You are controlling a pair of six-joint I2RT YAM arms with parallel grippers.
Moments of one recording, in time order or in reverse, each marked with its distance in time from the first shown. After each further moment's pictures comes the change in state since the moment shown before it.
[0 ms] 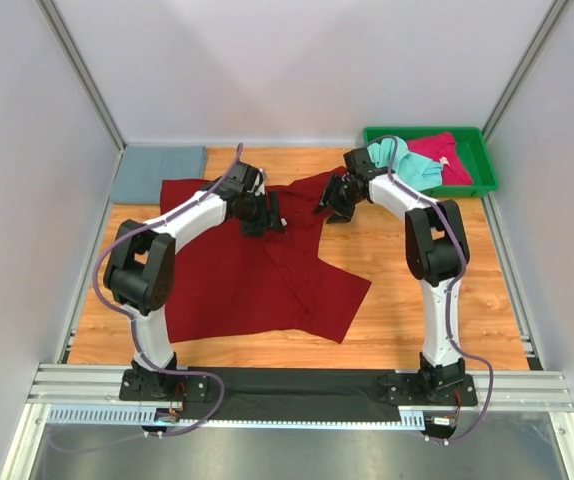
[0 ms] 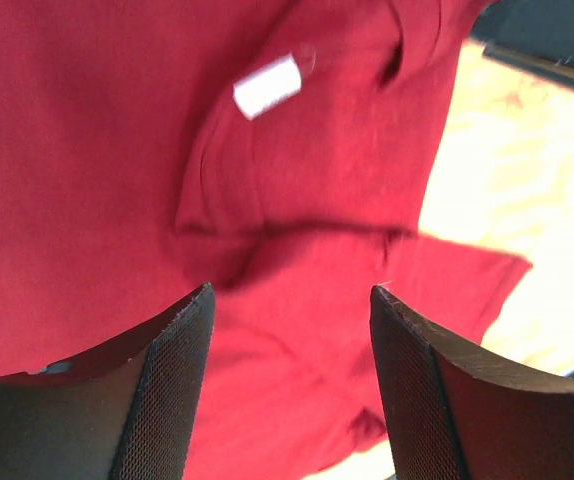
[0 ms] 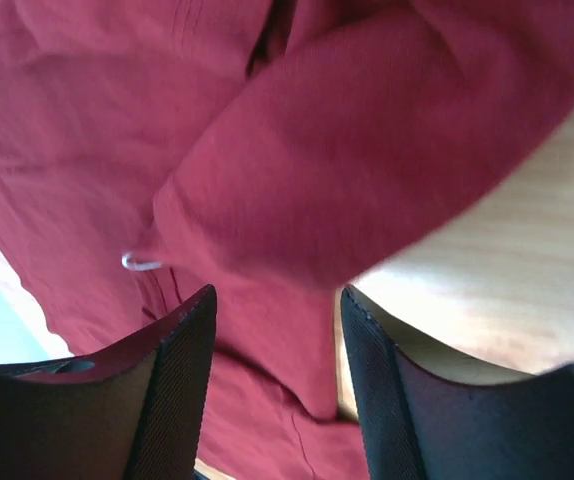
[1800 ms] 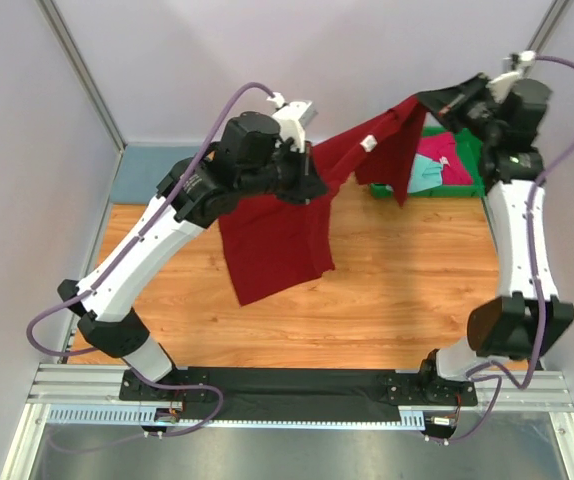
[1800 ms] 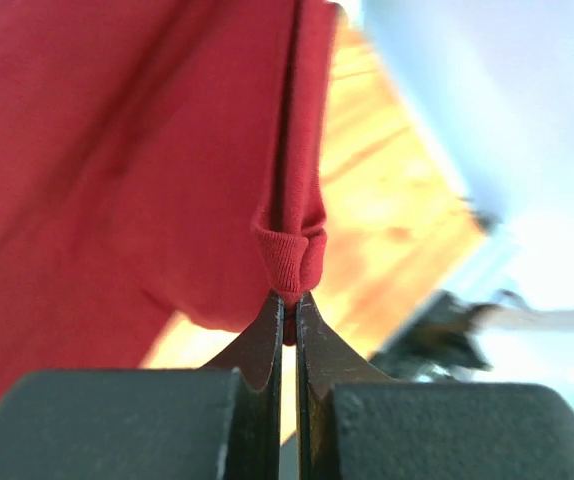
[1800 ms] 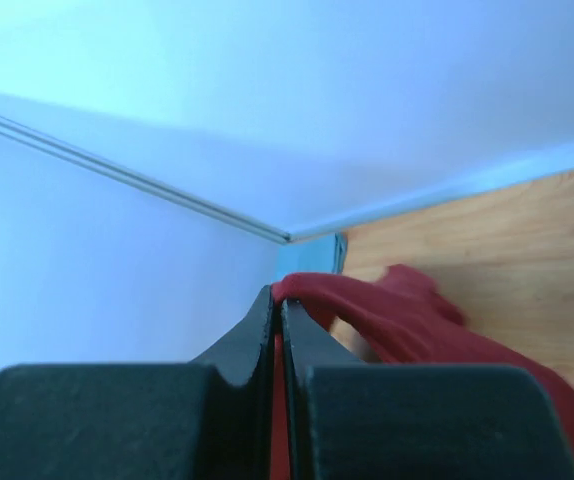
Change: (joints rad) left arm -0.401 -0.245 0.702 -0.406 -0.196 0.083; right arm -0.394 -0.620 0.048 0.316 -0.198 0.211
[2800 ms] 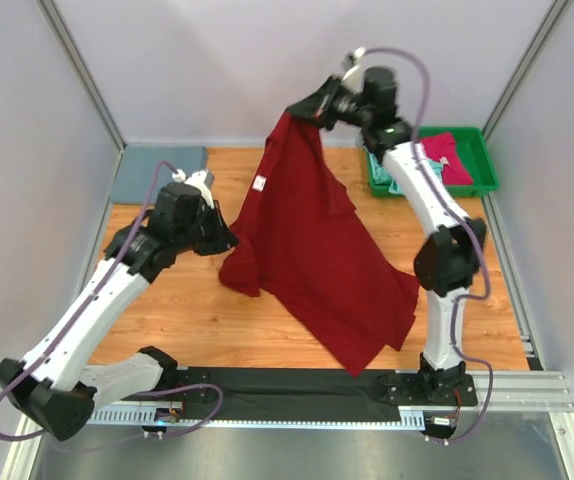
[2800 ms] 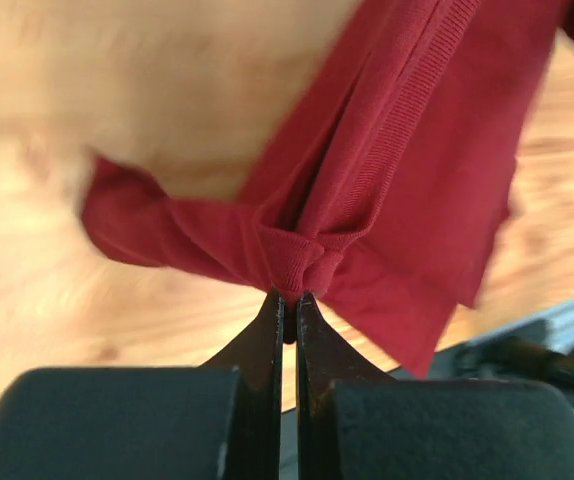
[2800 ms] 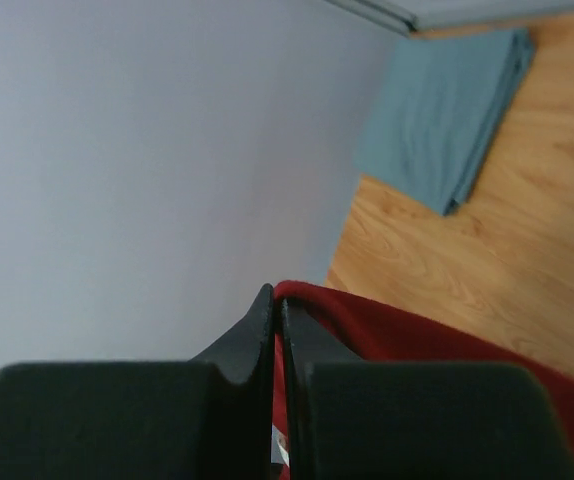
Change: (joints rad) left arm 0.303 -0.536 -0.812 0.097 -0.028 -0.137; right arm 0.397 0.462 0.427 0.079 -0.134 0.126
